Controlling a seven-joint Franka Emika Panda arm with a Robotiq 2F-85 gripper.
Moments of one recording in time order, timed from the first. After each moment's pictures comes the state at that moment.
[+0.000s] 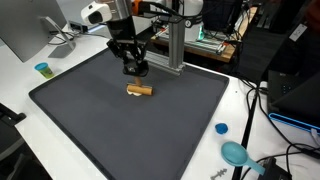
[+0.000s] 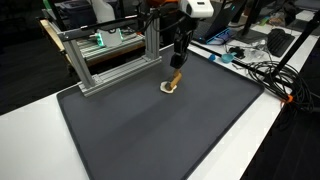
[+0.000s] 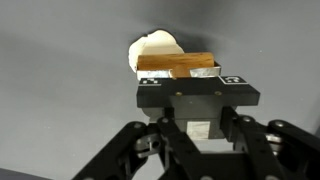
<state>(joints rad) 0.02 0.34 0.05 -1.89 -0.04 2.19 -0.21</state>
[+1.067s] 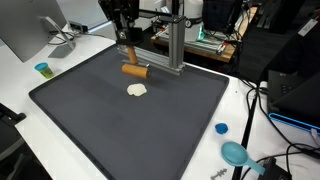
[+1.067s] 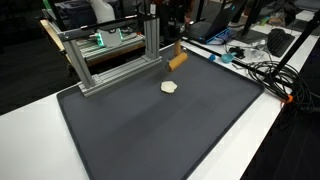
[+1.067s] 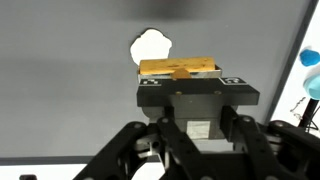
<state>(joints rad) -0.02 0.06 0.02 -2.00 0.11 2.14 -0.13</state>
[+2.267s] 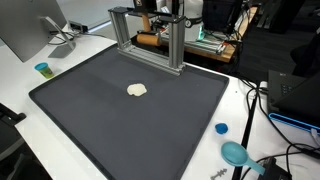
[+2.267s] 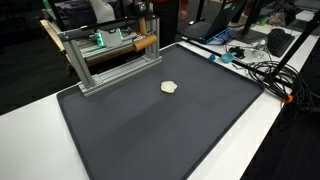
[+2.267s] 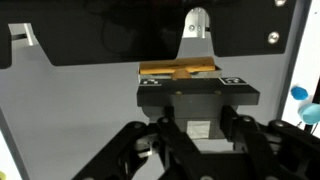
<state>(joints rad) -0.06 -0.42 -0.07 -2.40 0.09 2.02 -0.11</state>
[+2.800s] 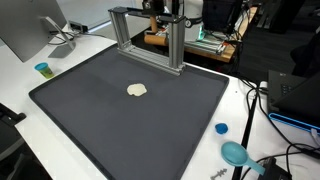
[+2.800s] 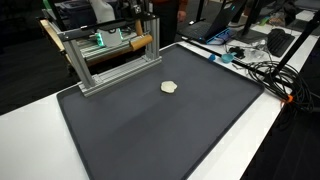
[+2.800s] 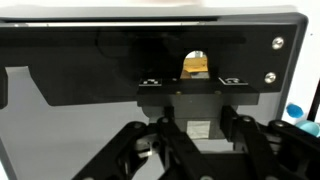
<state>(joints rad) -0.06 -0.54 -0.08 -2.53 0.09 2.02 -0.13</state>
